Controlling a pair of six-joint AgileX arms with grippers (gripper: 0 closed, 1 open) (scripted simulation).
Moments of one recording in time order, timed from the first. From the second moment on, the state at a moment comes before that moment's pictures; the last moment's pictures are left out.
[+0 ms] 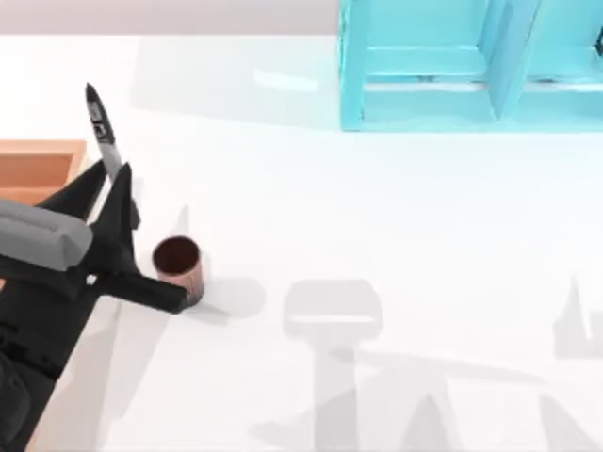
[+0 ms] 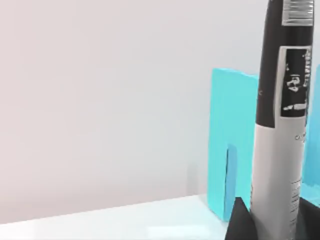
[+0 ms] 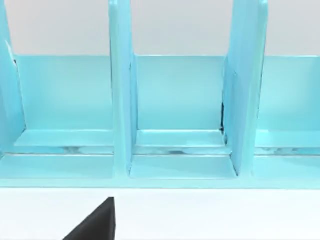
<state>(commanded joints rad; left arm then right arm) -0.58 0.96 0.09 1.02 -0.25 0.06 0.00 0.00 0.00 0.00 0.00 0.00</state>
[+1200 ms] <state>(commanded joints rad) -0.52 1.37 0.18 1.34 -0.19 0.05 0.00 0.00 0.00 0.00 0.00 0.00</state>
